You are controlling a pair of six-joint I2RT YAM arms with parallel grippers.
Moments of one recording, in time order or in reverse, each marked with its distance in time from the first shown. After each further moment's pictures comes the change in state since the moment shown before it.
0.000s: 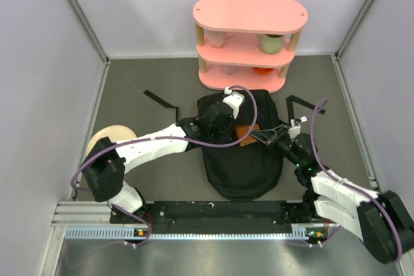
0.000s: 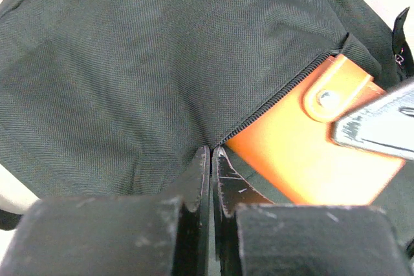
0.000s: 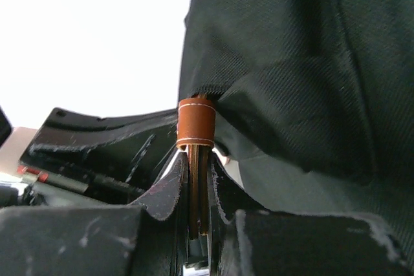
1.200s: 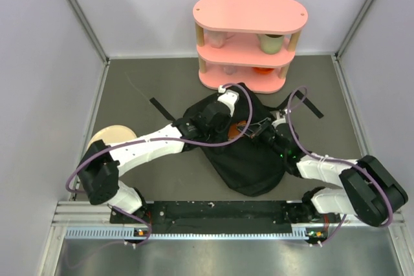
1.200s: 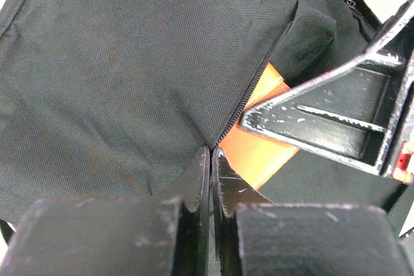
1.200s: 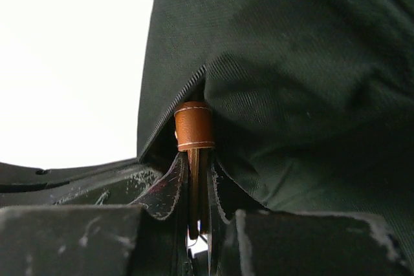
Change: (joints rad) left arm 0.000 -0.034 0.001 -0.050 -0.037 -0.081; right arm 0.159 0.340 0.148 0.094 0.159 -0.053
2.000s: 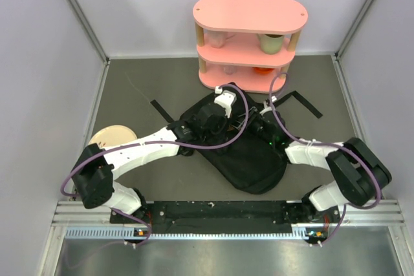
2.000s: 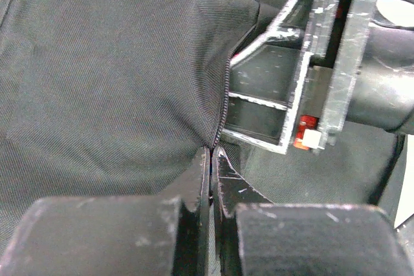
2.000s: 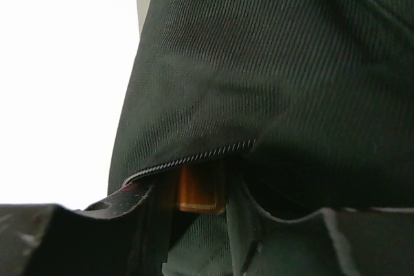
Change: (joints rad) left arm 0.007 -0.063 -0.062 0.065 0.029 0.012; right arm 0.030 0.220 0.243 -0.088 0.000 -0.182
